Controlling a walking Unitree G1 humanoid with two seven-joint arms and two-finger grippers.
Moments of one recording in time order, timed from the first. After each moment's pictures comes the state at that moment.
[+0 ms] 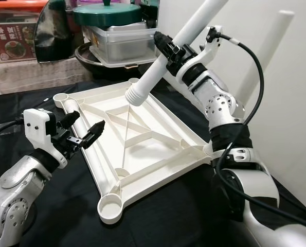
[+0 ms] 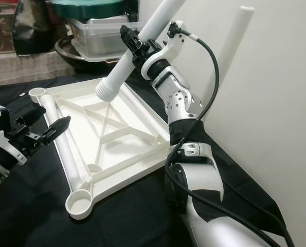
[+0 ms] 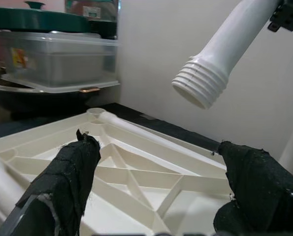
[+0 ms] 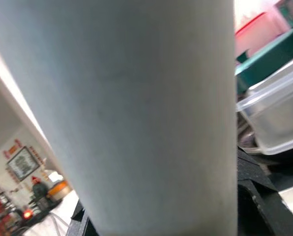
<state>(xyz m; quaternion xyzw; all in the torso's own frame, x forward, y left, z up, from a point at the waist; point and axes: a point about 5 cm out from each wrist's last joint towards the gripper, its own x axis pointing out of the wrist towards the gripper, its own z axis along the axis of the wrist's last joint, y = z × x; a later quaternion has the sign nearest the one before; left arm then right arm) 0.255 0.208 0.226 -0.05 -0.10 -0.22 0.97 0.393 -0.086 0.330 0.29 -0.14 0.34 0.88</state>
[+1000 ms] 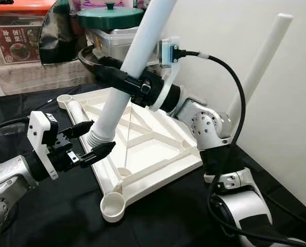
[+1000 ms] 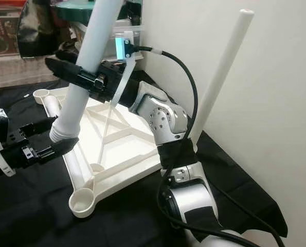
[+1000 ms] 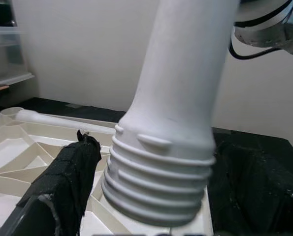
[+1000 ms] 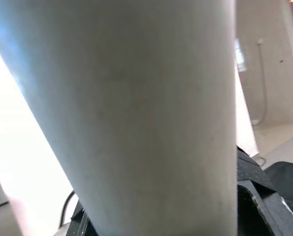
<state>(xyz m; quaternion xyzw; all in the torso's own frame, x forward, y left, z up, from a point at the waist) 0.240 0.202 0.234 0.00 -0.05 -0.41 0.91 0.323 -0.021 0.318 0.18 -0.13 0.67 0.71</state>
